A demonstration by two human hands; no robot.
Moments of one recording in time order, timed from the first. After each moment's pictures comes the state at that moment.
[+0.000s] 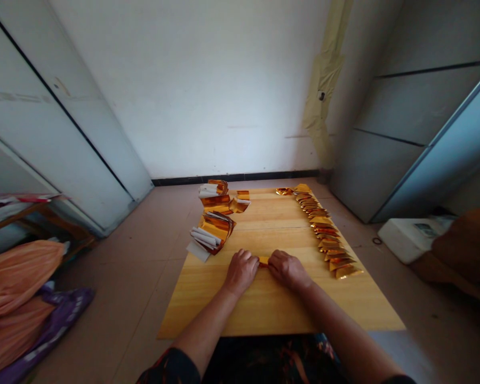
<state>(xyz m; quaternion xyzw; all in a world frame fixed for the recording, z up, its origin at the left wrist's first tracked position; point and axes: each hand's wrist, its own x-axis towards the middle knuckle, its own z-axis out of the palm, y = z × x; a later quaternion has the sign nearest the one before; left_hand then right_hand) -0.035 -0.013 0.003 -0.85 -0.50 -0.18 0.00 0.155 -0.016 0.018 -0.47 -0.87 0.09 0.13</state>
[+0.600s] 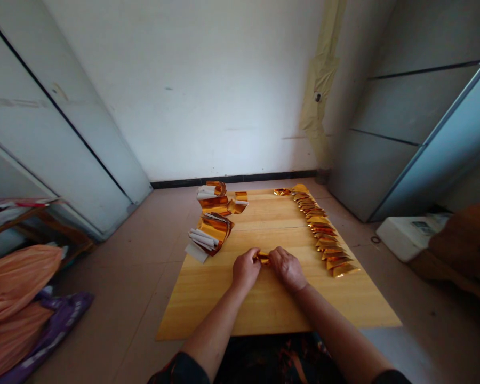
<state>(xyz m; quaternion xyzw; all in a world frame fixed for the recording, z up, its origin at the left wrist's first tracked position) -0.004 -0.012 0.020 -0.66 -0.65 -0.26 -0.26 0.153 -0.014 -0.002 -0.53 -0.82 -0.04 0.21</state>
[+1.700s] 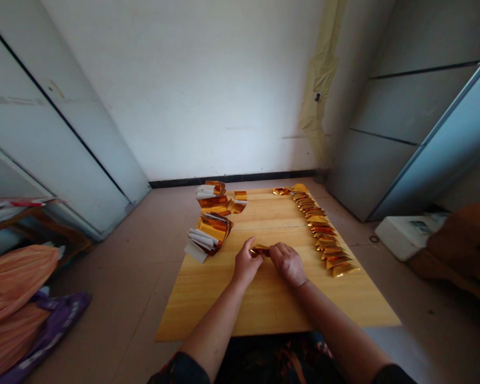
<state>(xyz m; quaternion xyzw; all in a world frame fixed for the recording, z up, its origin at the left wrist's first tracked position) 0.000 -0.001 0.011 -0.56 -0.61 -0.42 -0.38 0.152 -0.011 0.014 -0.50 -0.82 -0.11 0.27</state>
